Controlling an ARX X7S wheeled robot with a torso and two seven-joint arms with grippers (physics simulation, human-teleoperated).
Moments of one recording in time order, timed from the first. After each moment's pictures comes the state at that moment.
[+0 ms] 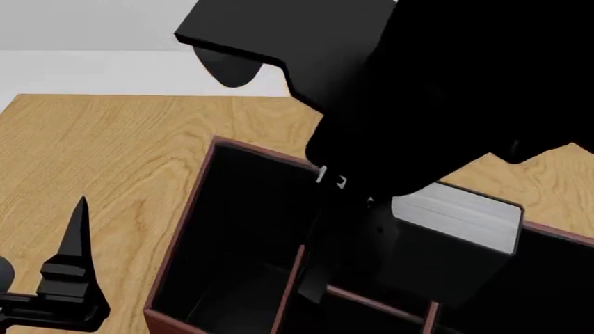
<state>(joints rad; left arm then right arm) -0.44 -0.69 0.34 0.90 -0.96 -0.71 -0.91 2.33 0.50 -1.44 0.00 1.59 1.55 -0.28</state>
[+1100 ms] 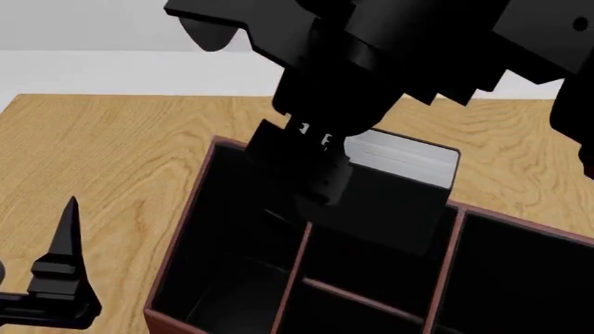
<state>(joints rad) -0.41 -0.72 0.33 0.88 -0.95 -0.68 -0.90 2.22 0.32 -1.59 0.22 1.19 1.36 -0.59</state>
